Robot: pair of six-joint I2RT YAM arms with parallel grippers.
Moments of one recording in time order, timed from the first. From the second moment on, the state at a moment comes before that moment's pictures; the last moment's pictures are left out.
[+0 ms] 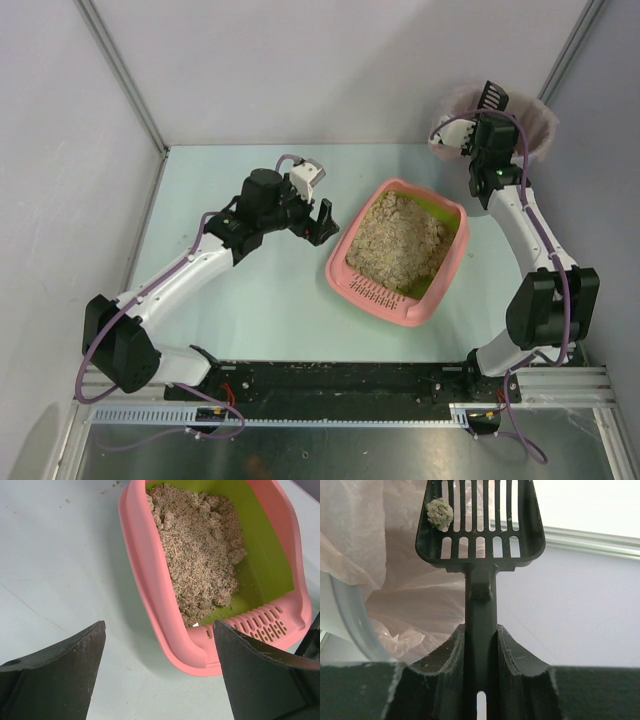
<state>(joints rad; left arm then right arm) -0.59 1.35 1.14 -0.25 0.30 -0.03 0.08 1.58 1.44 -0.13 0.42 -1.43</state>
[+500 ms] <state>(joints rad) -0.59 1.35 1.14 -0.25 0.31 -0.05 0.09 1.53 1.23 0.12 0.41 -1.59</state>
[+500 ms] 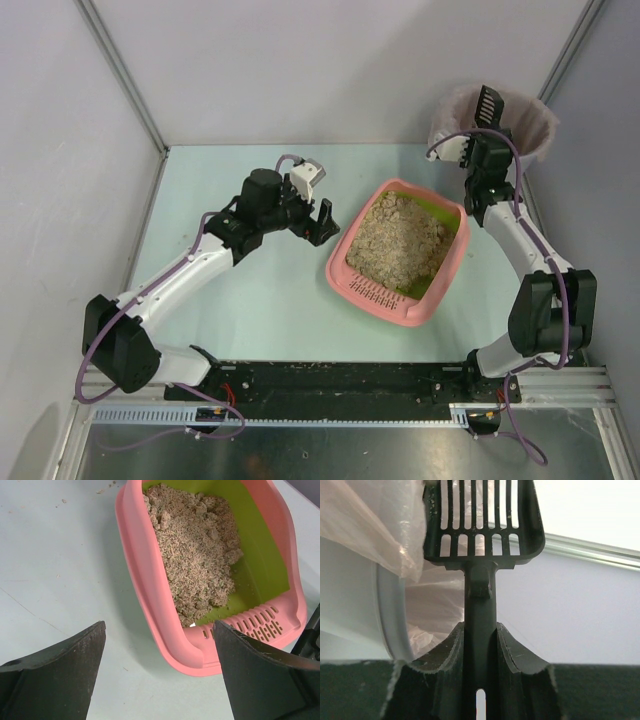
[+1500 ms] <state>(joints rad) -0.59 1.34 1.14 -0.25 0.32 -0.05 -0.14 1.23 1.17 0.07 0.11 -0.99</state>
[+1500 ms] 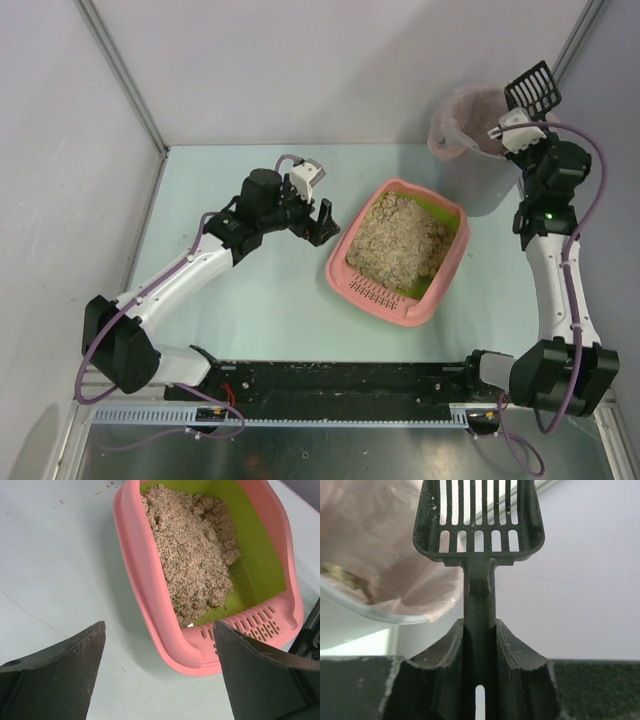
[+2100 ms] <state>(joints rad) -0.59 1.34 1.14 -0.25 0.32 -0.05 -0.28 1.06 1.17 -0.17 -0.42 -0.43</state>
